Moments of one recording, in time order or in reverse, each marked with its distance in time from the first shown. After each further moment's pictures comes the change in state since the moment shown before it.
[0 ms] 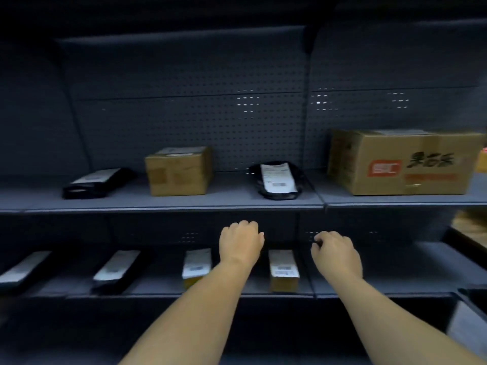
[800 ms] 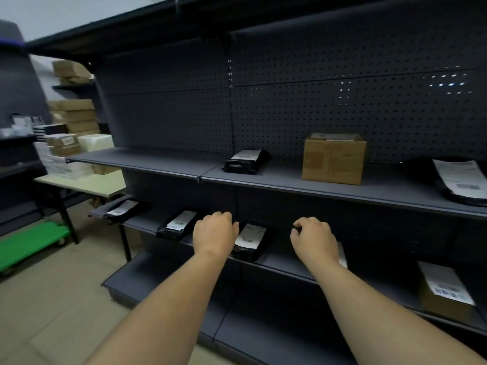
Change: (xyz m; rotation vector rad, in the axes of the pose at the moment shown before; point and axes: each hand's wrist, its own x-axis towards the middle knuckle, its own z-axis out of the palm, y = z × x) left_hand -0.142 -0.372 -0.083 0.250 0.057 -0.450; right_hand -0.116 -0.360 0.118 0.252 -0.200 -0.309
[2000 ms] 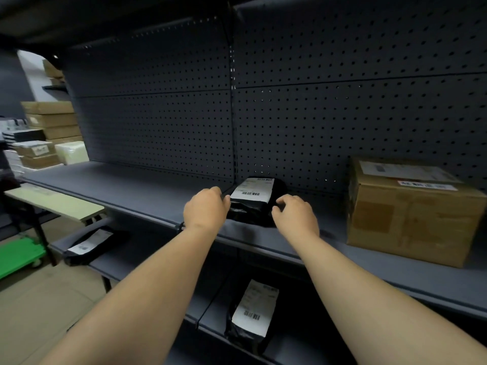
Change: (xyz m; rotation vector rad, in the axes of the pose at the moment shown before) left_hand 0.298 -0.030 0.099 -0.200 0.017 -0.186; right_hand 0.290 -0.085 0.107 0.165 -0.043 -0.084
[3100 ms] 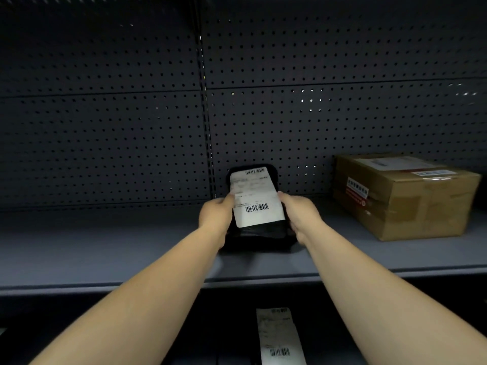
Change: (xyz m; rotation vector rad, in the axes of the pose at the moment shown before) left_hand 0.118 -0.036 0.067 -1.225 -0.573 -0.257; right_hand 0.060 -0.055 0.061 0.869 0.238 0.545
